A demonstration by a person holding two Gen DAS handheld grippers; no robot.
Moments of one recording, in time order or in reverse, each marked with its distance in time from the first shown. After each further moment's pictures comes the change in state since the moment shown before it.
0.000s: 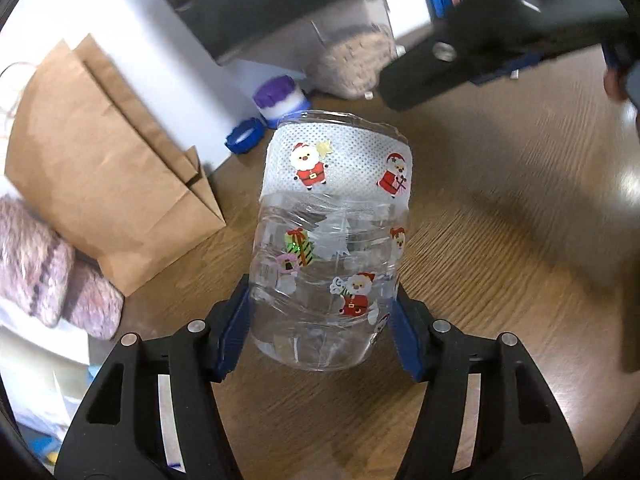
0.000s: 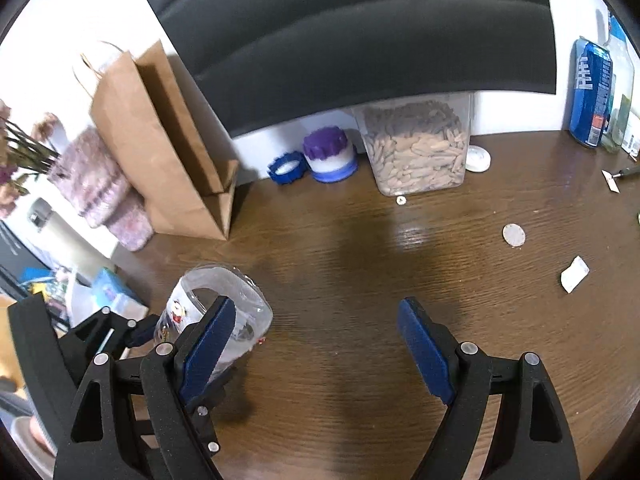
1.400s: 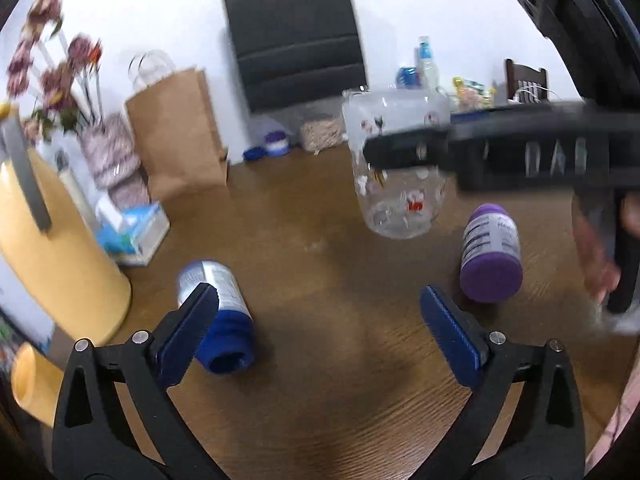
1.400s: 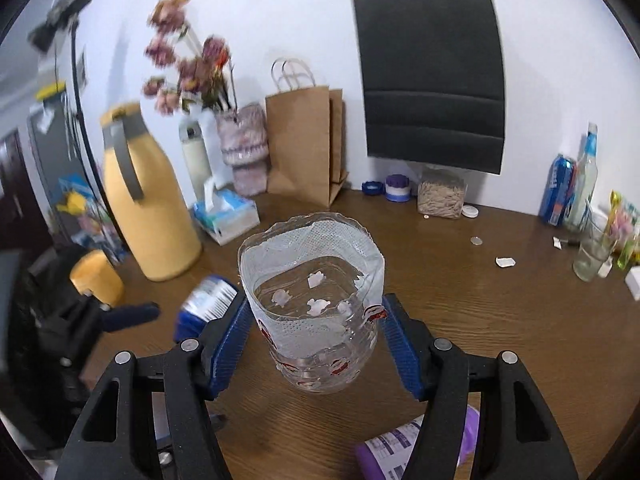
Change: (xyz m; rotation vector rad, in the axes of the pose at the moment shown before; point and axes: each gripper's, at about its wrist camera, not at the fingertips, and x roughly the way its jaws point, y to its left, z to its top) left arm -0.208 -0.130 -0.127 -0.356 -0.257 0.007; right arm -0.188 0.062 -0.188 -0.435 -0.207 0.023
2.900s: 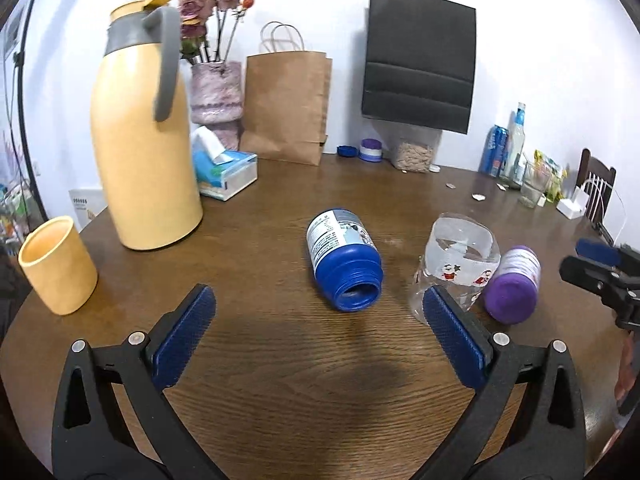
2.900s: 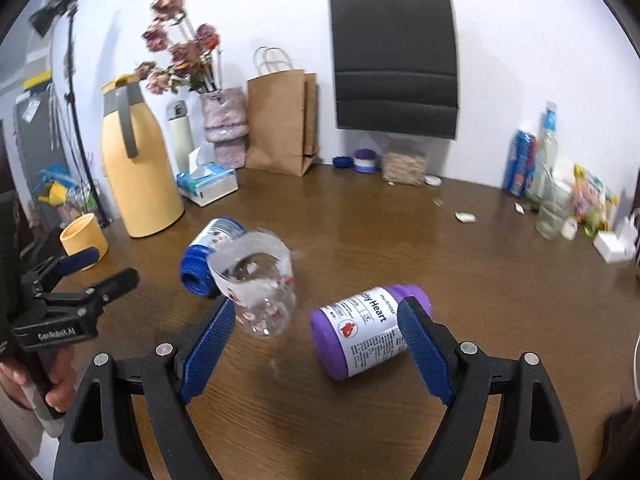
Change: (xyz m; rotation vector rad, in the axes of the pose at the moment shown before) left arm -0.052 0.041 -0.050 -0.369 -0.084 0.172; right arm -0.060 -0.020 -0.072 0.071 -0.016 -0.065
